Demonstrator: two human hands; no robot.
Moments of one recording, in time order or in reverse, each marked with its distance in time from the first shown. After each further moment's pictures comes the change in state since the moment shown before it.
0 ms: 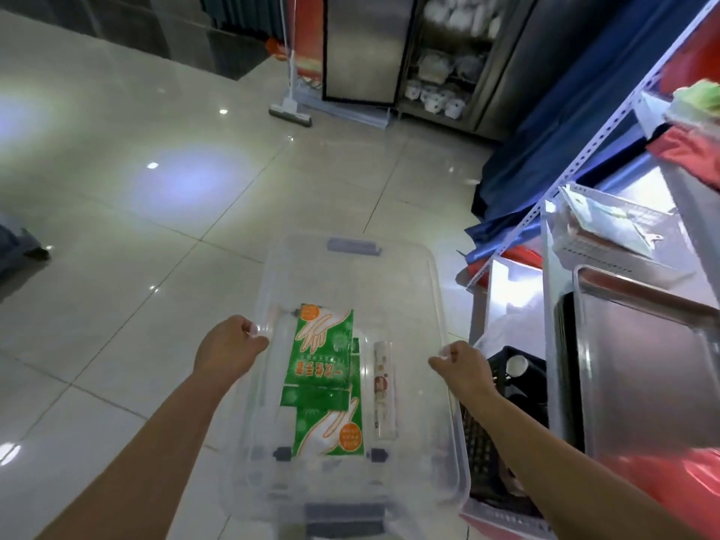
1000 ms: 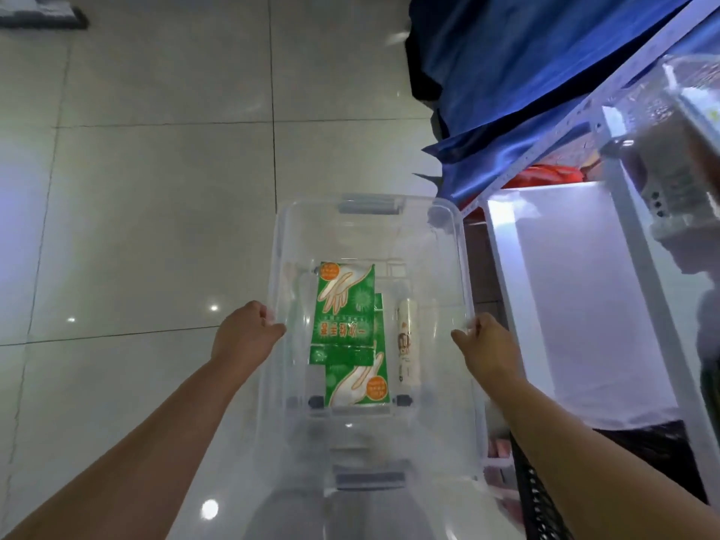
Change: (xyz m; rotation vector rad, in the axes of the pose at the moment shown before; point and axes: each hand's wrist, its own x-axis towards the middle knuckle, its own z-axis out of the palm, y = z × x) left_hand 0.545 0.209 0.290 0.353 -0.447 0.205; right_hand 0.494 0.048 0.067 0.079 0.118 0.582
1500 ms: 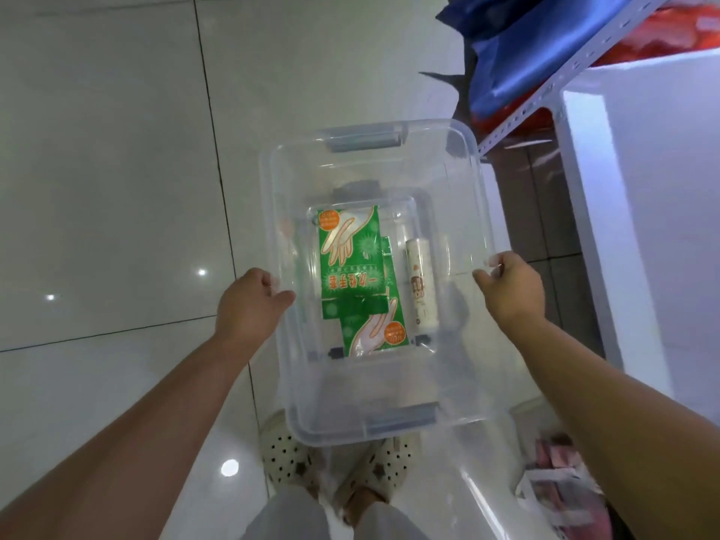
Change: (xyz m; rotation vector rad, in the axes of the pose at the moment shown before) left_hand 0.211 -0.042 0.225 -0.014 -0.053 -0.009; right_hand 0.242 0.091 0.173 0.037 0.083 0.056
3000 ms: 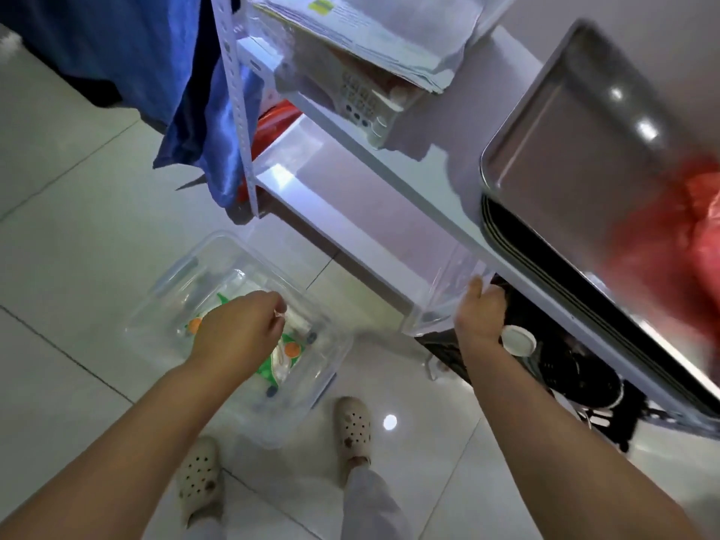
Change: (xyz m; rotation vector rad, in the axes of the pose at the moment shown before) left_hand -0.194 0.304 -0.078 0.639 -0.318 1.074; right_hand -0.210 0.061 -0.275 0.488 0.744 0.812
